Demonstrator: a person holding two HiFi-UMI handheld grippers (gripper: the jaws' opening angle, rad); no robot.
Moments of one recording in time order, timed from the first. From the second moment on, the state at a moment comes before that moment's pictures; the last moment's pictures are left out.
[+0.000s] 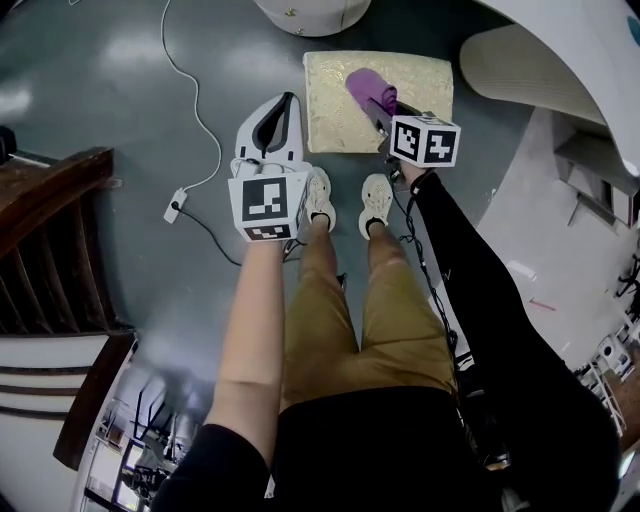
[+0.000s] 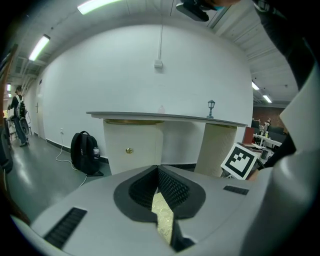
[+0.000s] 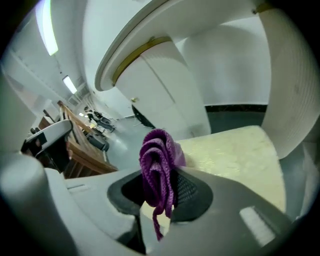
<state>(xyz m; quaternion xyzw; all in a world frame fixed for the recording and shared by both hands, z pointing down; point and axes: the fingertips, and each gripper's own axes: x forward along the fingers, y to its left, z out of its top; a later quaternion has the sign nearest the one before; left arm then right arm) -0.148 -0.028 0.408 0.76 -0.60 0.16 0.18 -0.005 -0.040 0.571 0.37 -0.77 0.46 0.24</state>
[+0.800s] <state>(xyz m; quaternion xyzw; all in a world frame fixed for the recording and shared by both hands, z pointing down) -0.163 -0.023 0.435 0.78 -0.58 0.18 0.19 0.013 -0.038 0.640 0.42 -0.70 0.48 0.34</state>
